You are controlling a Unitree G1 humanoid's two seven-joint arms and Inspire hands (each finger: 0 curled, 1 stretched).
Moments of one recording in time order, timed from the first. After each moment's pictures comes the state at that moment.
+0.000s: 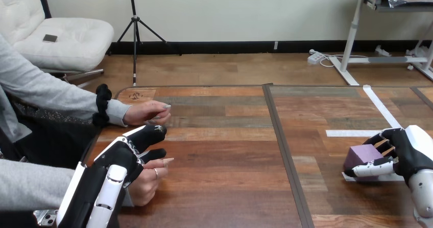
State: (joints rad) left arm 0.43 0.15 0.05 -0.08 -0.33 -0.56 -0.45; right arm -0.54 -0.55 0.15 1.29 -0.36 -0.32 -0.22
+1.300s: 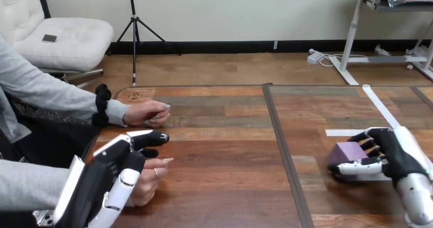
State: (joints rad) left arm 0.40 0.16 0.11 -0.05 -0.07 -0.70 -0.32; right arm -0.49 -0.50 0.10 1.25 -0.26 -0.44 -0.17
